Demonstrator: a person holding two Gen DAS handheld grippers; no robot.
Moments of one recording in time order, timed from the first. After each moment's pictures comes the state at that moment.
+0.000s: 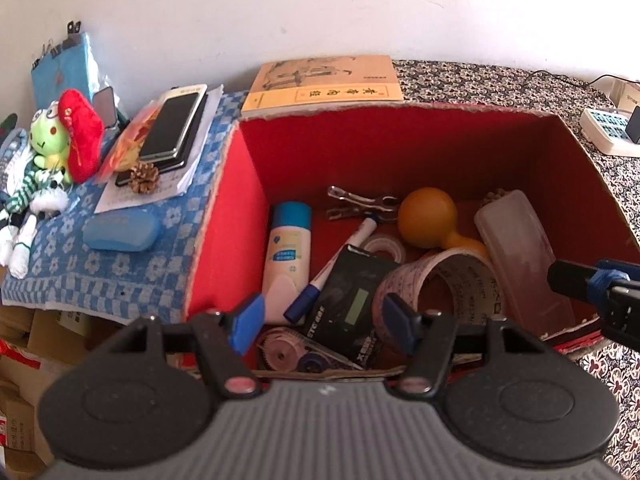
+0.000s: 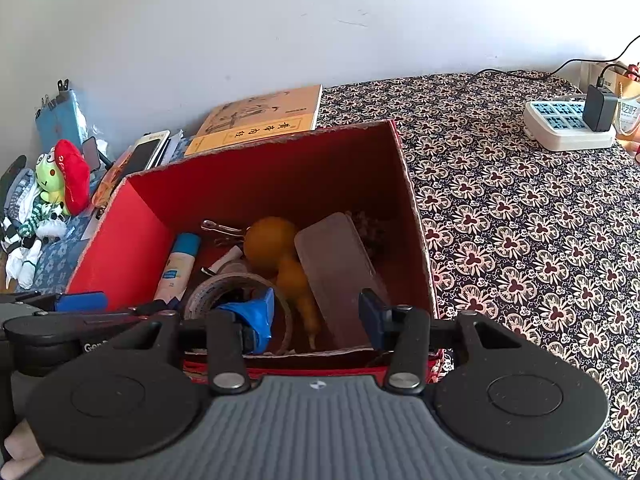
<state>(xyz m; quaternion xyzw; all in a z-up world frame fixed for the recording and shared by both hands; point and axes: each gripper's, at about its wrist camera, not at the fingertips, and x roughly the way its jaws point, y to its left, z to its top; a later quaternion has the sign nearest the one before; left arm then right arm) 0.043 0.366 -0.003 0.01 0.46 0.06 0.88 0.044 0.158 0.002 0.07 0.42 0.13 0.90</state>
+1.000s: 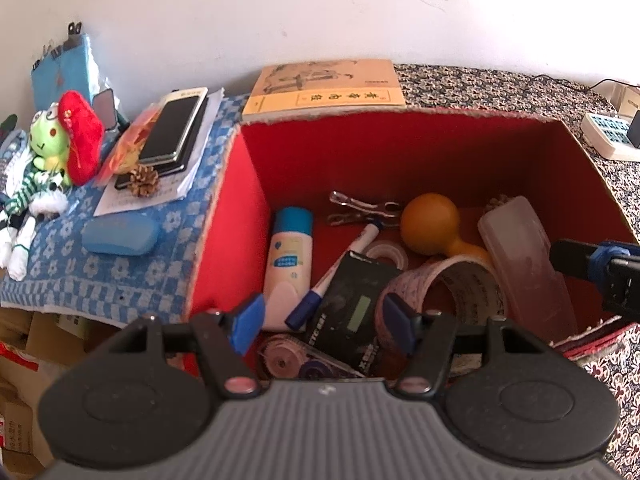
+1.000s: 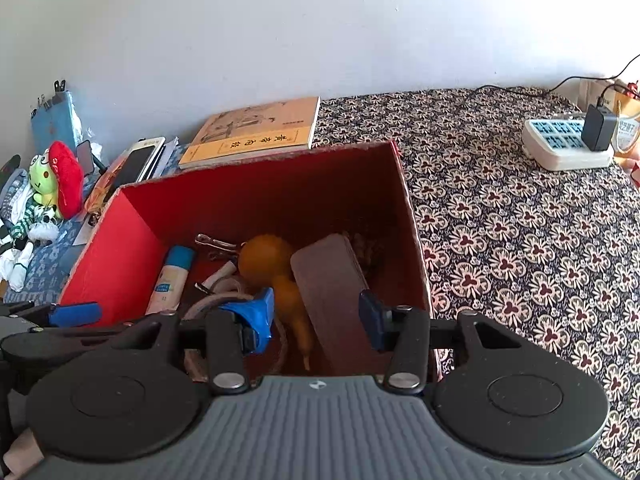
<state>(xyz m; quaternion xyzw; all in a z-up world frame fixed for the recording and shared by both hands) 0.047 0.370 -0.004 0.01 0.46 0.05 0.89 0.054 0.161 0.006 0.05 0.40 0.13 0.91</state>
